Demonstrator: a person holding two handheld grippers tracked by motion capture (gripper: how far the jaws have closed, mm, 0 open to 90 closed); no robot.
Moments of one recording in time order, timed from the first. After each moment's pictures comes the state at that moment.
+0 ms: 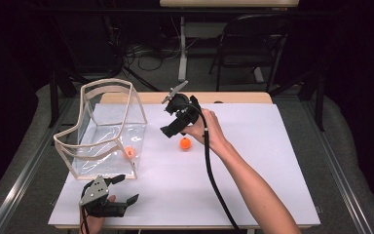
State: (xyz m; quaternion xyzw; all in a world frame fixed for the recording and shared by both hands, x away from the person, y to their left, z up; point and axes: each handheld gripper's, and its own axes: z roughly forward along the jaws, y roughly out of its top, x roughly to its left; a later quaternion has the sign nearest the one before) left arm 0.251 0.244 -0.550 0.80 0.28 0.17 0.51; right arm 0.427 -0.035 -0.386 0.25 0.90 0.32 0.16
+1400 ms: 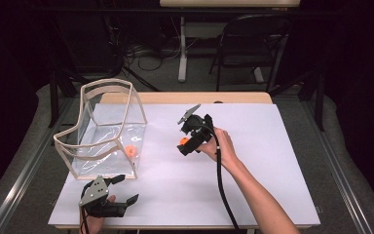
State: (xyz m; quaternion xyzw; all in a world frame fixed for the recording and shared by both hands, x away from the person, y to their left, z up) left arm 0.251 0.245 -0.550 0.80 0.28 0.17 0.51; right arm 0.417 -0.072 -0.452 0.27 0.91 0.27 0.16
